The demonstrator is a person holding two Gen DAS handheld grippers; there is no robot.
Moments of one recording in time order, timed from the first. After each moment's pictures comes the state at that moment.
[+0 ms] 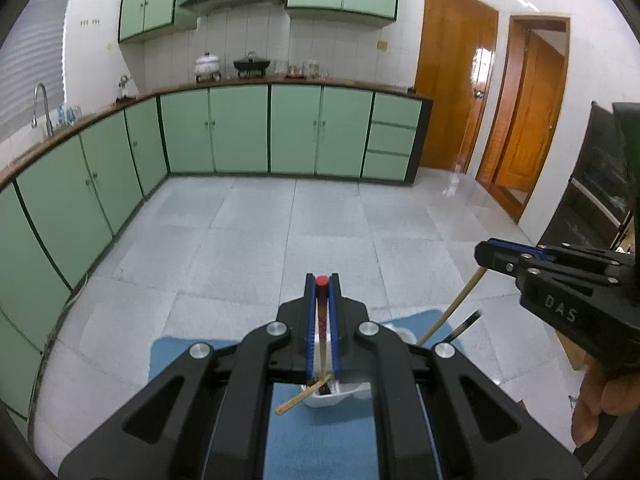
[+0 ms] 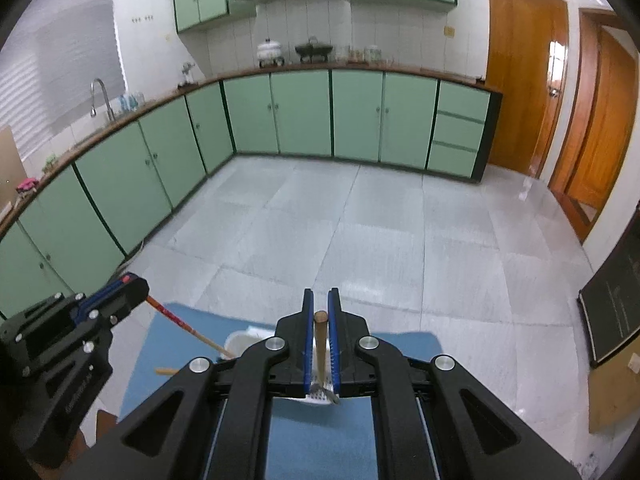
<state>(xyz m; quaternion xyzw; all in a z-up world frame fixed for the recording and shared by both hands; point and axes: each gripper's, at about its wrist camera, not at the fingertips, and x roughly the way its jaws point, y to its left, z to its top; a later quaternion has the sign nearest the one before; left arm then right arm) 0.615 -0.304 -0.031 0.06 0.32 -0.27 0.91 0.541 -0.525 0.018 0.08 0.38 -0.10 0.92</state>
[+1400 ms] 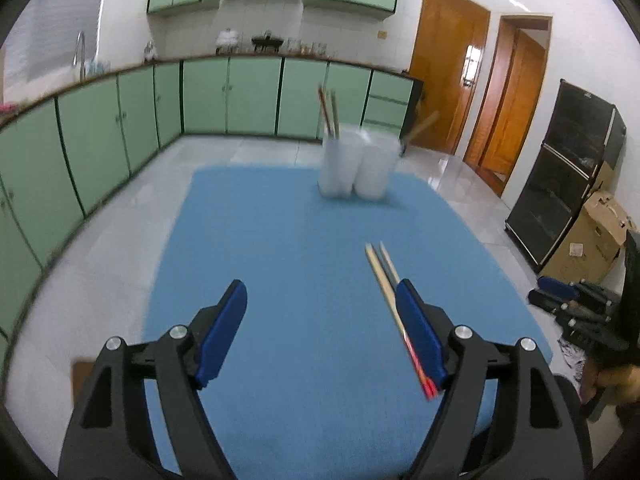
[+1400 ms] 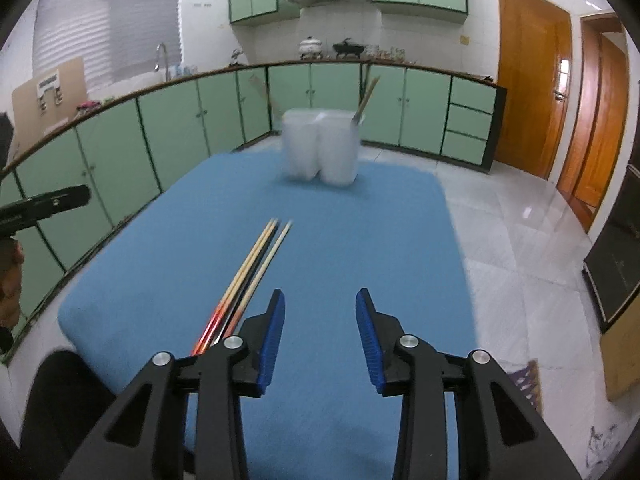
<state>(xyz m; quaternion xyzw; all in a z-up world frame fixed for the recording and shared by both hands) 0.338 -0.087 -0.179 0.02 0.34 -0.28 0.90 0.175 -0.406 -0.172 0.04 0.34 -0.04 0.94</state>
